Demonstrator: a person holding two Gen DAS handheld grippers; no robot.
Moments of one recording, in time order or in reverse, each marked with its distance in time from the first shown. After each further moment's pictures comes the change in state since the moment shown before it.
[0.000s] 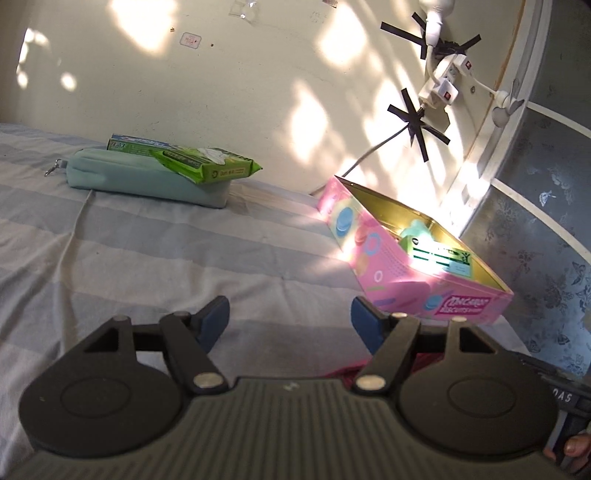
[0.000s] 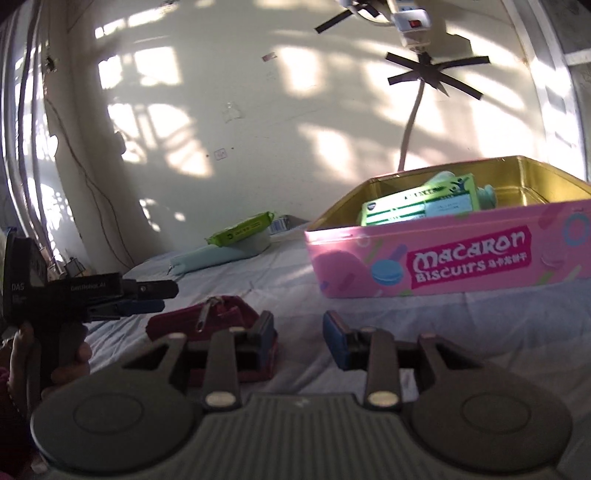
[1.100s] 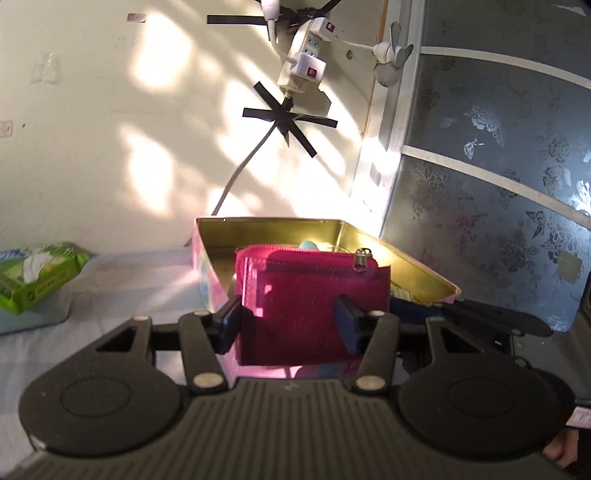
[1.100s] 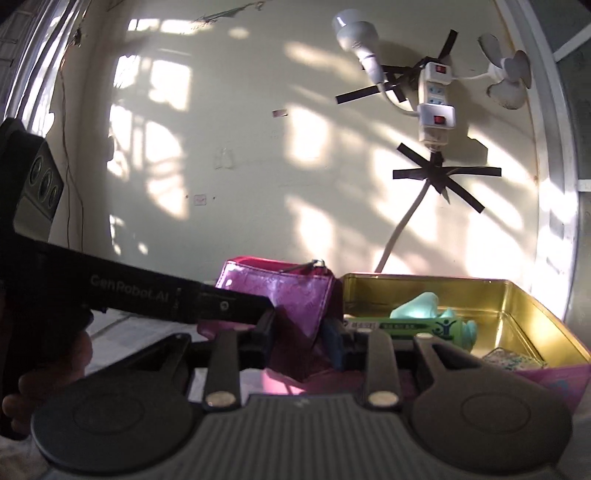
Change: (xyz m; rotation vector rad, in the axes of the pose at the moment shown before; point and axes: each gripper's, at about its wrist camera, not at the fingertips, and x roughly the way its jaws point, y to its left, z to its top) left arm 0.095 -0.136 0.044 0.343 -0.029 -0.193; right arm 0.029 -0.009 0.049 -0.197 -0.211 -0.165
